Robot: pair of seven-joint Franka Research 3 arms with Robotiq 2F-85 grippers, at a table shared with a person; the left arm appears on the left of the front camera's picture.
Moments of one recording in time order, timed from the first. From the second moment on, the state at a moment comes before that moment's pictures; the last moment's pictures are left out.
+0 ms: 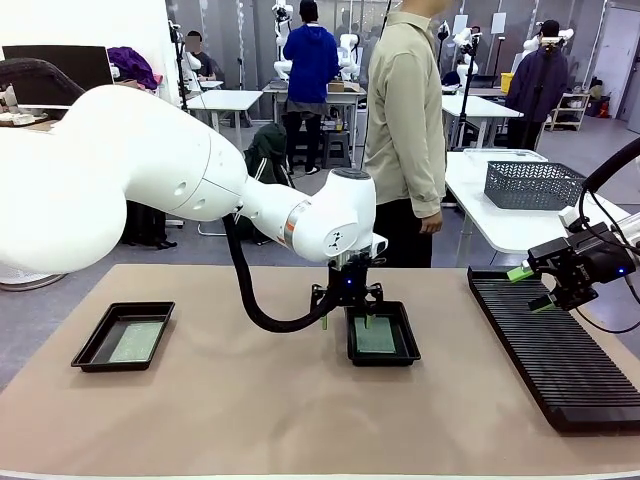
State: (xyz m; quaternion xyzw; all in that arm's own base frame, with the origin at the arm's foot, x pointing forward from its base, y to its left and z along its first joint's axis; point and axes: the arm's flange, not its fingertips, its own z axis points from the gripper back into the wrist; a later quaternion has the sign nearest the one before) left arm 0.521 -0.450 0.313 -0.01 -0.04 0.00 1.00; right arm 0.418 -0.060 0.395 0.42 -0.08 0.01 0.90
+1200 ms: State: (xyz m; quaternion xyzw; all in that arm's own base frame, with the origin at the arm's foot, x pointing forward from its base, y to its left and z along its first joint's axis) left arm 0.525 -0.448 0.312 -0.02 -0.04 0.01 1.00; right arm 0.418 -0.060 0.395 0.42 -0.08 0.01 0.90
